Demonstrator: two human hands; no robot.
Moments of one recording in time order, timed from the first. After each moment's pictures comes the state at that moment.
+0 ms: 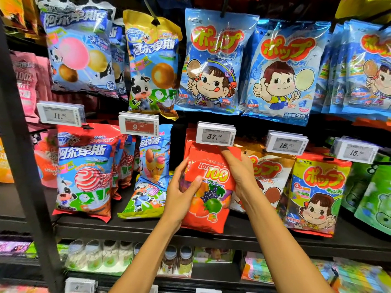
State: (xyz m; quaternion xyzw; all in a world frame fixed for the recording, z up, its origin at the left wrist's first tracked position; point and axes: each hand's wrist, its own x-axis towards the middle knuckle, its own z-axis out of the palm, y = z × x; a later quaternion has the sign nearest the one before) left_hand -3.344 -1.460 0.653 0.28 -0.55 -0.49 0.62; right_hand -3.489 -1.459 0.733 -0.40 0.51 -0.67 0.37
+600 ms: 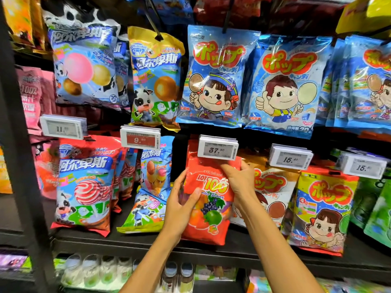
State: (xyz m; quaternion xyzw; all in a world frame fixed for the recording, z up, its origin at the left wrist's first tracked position) left_hand -3.344 -1.475 0.648 0.27 -0.54 -0.47 0.64; right_hand -3.486 -1.475 0.734 -0.42 0.49 -0.69 0.34
